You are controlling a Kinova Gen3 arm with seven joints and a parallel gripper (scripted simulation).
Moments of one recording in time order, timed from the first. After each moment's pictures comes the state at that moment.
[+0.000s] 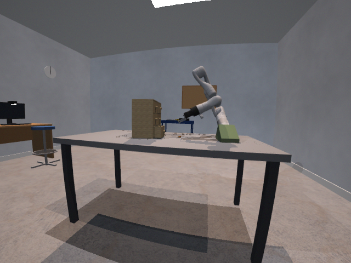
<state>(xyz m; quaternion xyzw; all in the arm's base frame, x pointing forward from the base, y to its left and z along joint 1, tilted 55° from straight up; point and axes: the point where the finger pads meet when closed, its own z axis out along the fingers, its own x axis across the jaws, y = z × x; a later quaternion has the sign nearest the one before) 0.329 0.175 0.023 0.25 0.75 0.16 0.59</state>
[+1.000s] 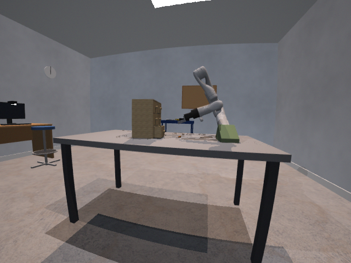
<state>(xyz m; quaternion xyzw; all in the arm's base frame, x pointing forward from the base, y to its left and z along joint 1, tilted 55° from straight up) 0.335 0.170 0.017 0.22 0.74 0.19 0.60</state>
